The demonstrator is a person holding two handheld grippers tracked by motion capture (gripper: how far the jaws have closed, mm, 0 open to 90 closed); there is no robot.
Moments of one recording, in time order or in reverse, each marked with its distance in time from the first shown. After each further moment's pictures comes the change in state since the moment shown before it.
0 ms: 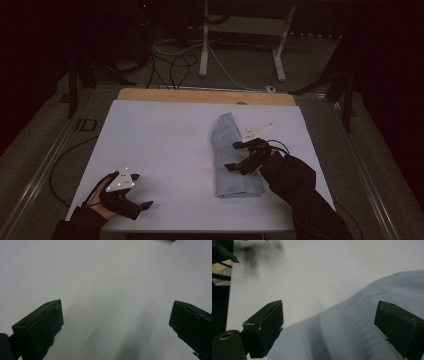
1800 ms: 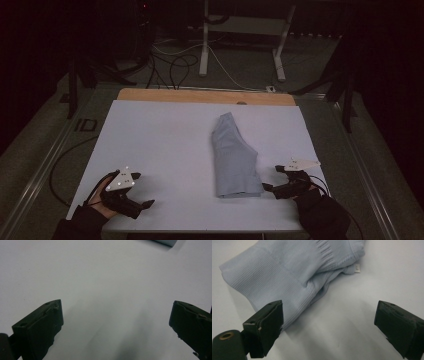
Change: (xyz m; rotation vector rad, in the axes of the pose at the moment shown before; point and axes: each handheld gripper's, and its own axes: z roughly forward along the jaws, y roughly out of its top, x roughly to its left) left arm 0.000 0.003 0.000 -0.027 -0.005 0.004; right arm 0.014 -0.139 -0.059 -0.046 -0.295 0.201
